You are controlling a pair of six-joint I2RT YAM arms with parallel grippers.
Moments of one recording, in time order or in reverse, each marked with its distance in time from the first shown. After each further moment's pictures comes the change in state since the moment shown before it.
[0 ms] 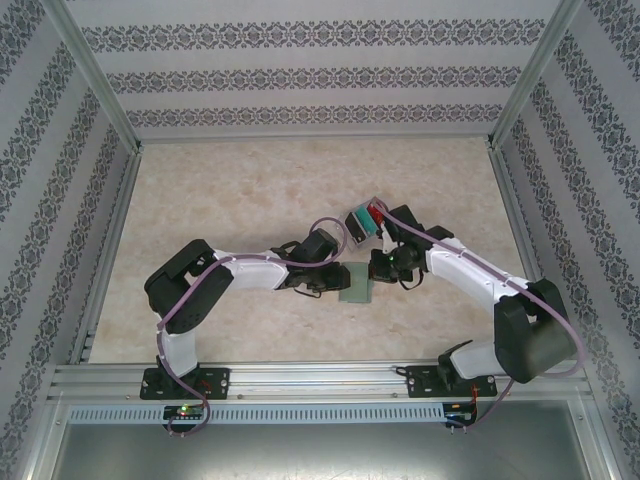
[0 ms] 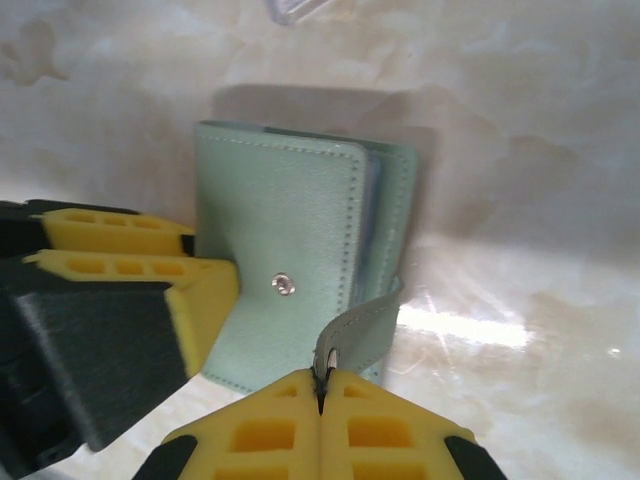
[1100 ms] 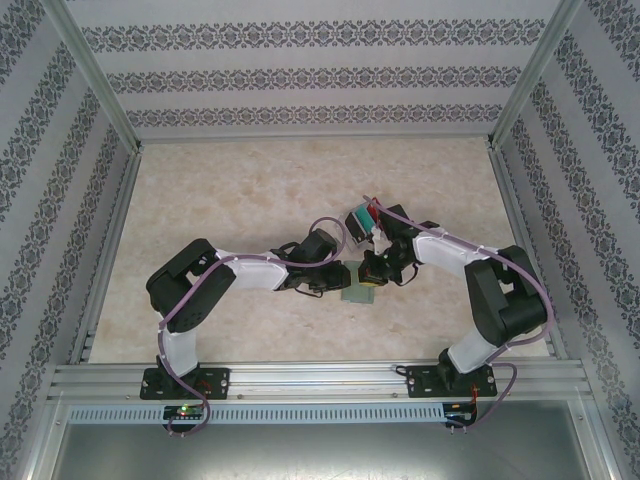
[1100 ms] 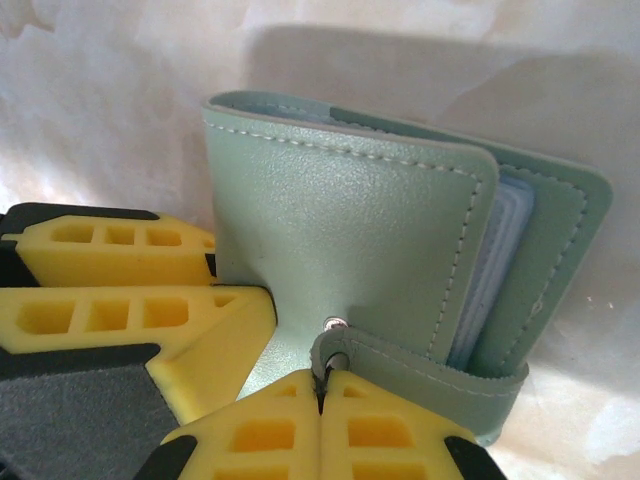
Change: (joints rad) left arm 0.004 0.011 -0.018 0.076 0.025 -0.042; right arm -0.026 0.218 0.022 0.077 -0.190 -0.041
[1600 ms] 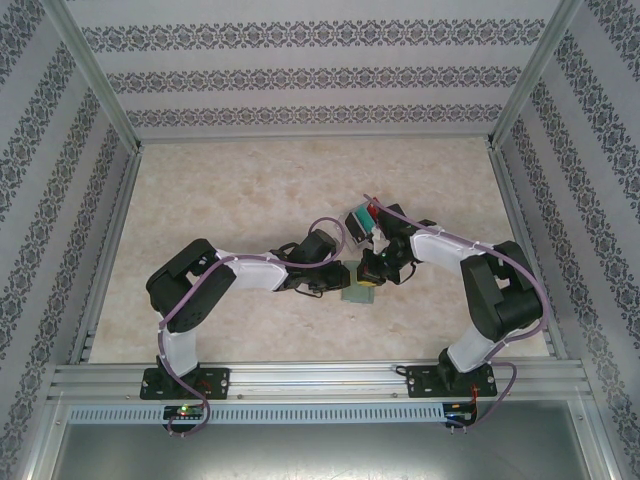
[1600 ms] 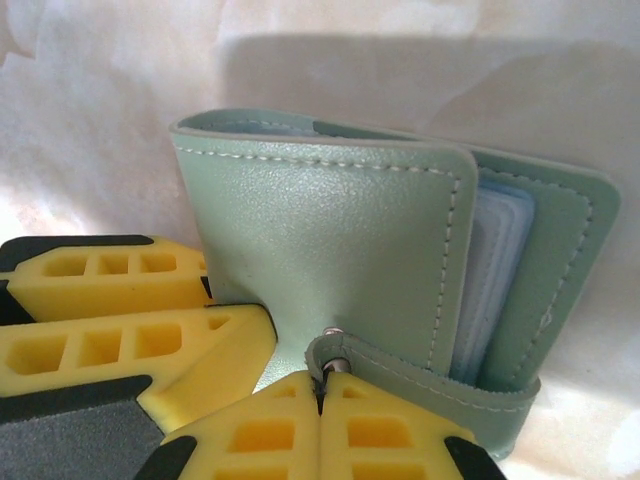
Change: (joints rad) left arm 0.000 0.000 -0.010 0.017 0.001 -0.007; right arm 0.000 0.036 0.018 0.005 -0.010 0.075
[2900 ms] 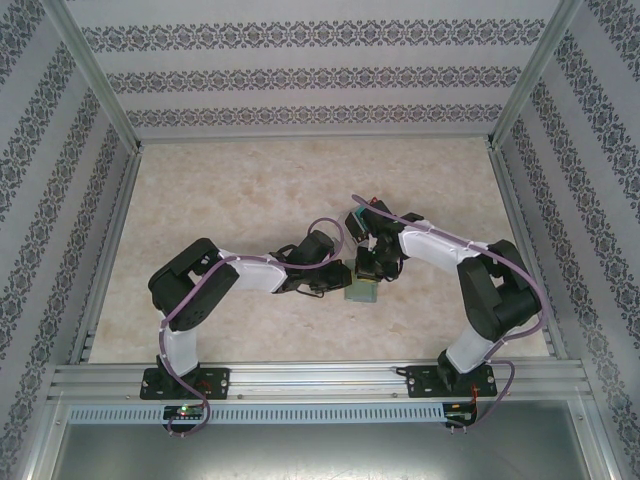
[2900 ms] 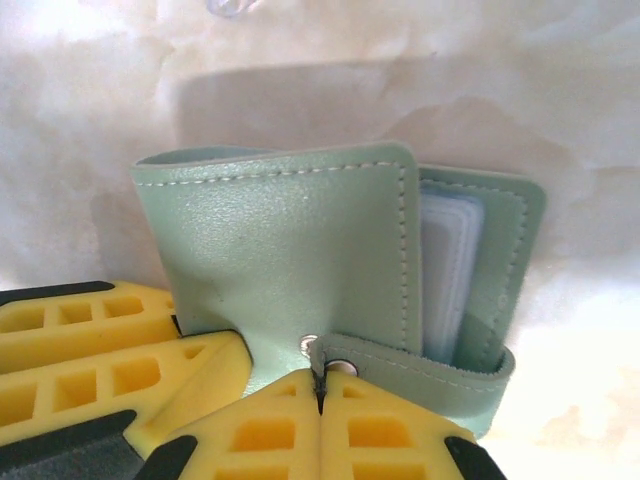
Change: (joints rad) left arm 0.005 0.014 -0.029 0.103 0.023 -0.054; right arm 0.095 0.003 0.106 -0.133 0.272 0.081
